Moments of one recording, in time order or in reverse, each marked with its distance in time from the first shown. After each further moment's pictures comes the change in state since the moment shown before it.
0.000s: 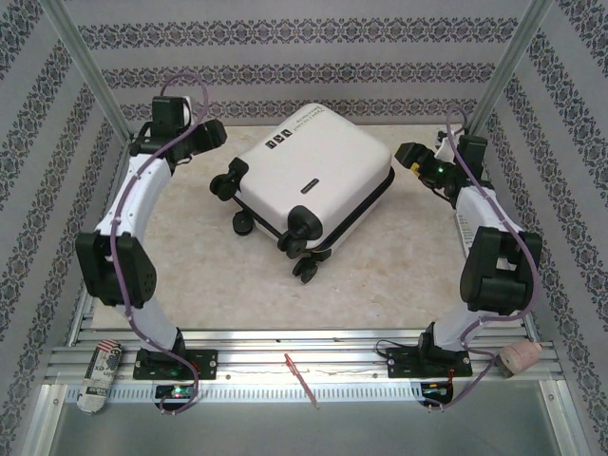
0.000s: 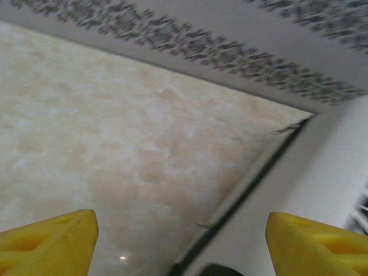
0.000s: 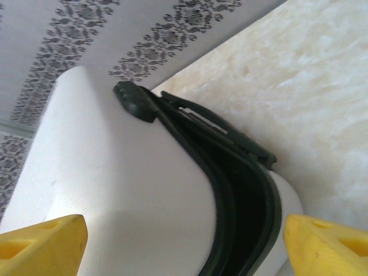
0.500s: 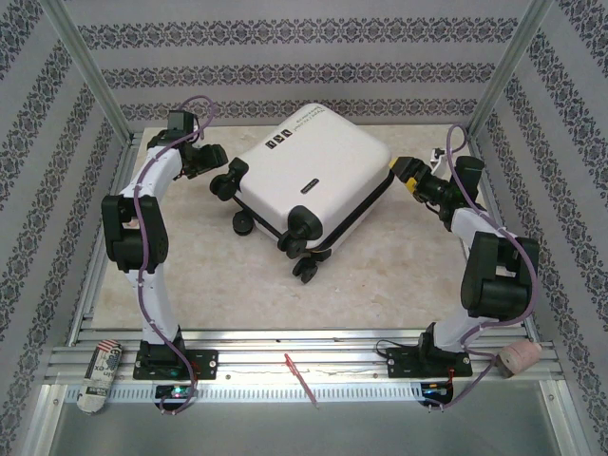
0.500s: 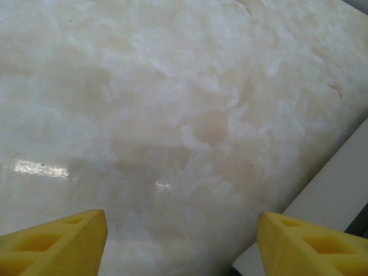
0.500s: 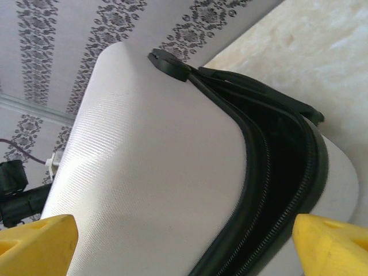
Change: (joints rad) left arm 0.034 0.289 0.084 -0.096 0.056 0.000; right arm 0.003 -0.026 -0.227 0.334 -0.134 0.154
